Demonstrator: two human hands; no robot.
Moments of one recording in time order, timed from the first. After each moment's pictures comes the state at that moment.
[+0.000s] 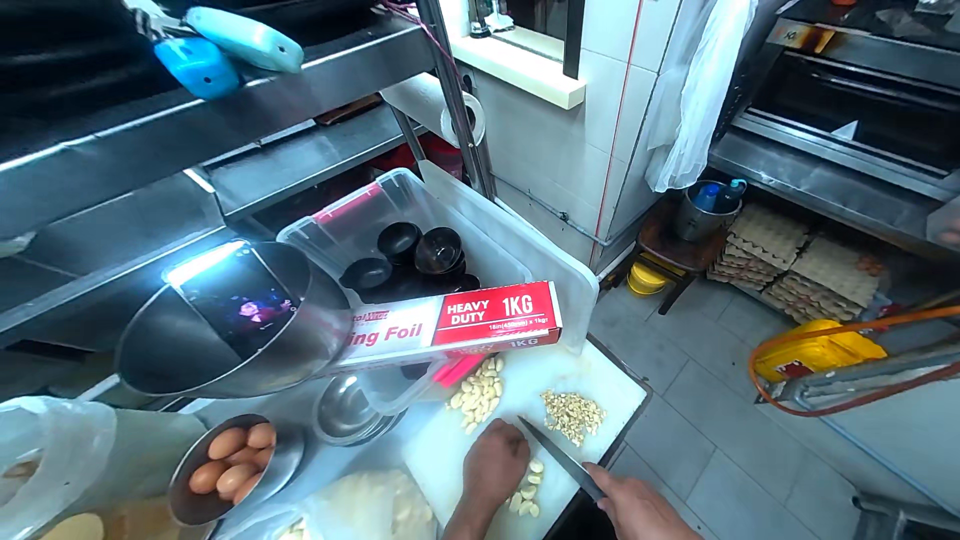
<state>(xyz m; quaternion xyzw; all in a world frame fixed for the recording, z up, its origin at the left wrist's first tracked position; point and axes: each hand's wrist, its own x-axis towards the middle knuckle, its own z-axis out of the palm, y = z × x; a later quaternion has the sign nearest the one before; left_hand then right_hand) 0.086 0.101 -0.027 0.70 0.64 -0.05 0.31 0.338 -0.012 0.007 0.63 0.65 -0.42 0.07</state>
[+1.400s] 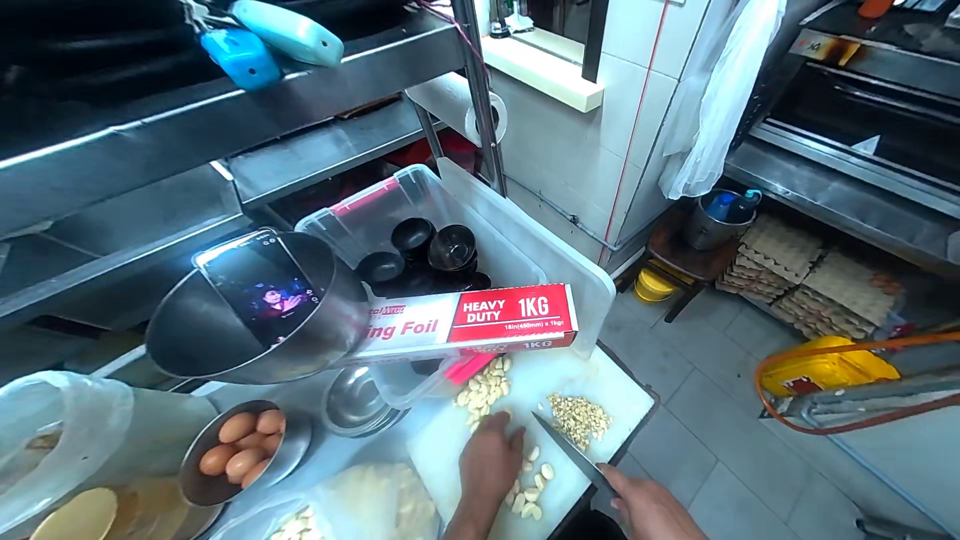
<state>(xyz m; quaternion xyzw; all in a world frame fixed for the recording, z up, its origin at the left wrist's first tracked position) 0.082 0.103 -0.026 0.67 0.69 -0.02 0.26 0.350 -0.008 0.009 0.64 0.65 -0.40 0.09</state>
